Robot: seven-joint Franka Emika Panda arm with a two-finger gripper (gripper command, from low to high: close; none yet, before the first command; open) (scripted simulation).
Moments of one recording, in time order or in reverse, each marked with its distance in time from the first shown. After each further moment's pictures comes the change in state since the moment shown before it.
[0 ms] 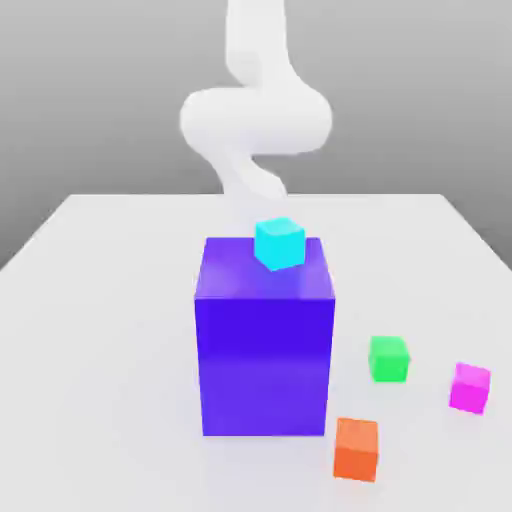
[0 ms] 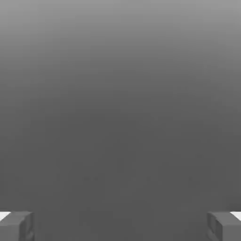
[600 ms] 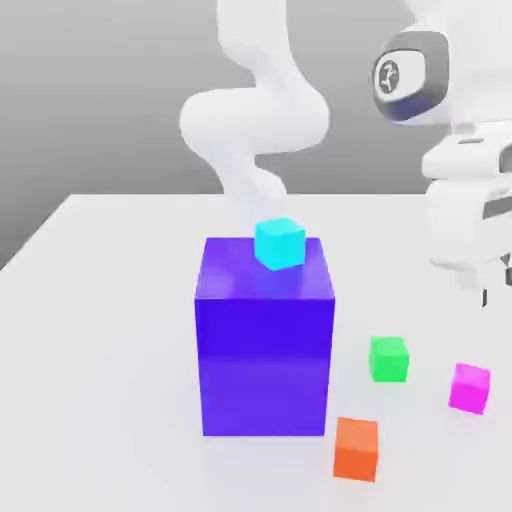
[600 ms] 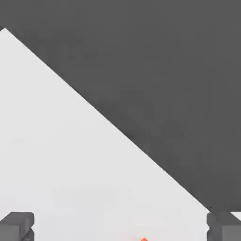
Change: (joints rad) arm 0.281 0.658 0.249 -0.200 -0.080 0.319 -0.198
